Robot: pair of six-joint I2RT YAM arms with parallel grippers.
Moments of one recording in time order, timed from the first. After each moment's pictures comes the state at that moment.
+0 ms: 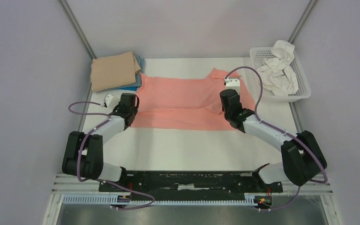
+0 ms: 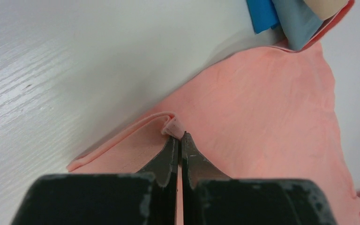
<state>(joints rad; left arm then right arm) -0.18 1.38 0.66 -0.07 -0.49 -1.13 0.53 1.35 0.77 0.01 0.64 0.20</state>
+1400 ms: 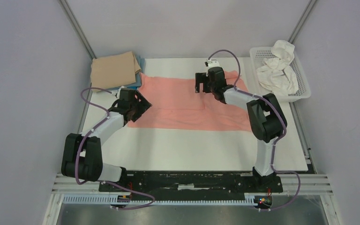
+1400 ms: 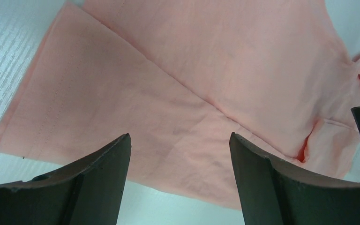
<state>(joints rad) -0.18 1.40 0.78 -0.19 -0.05 -0.88 0.42 2.00 1.31 0.12 0.10 0.22</state>
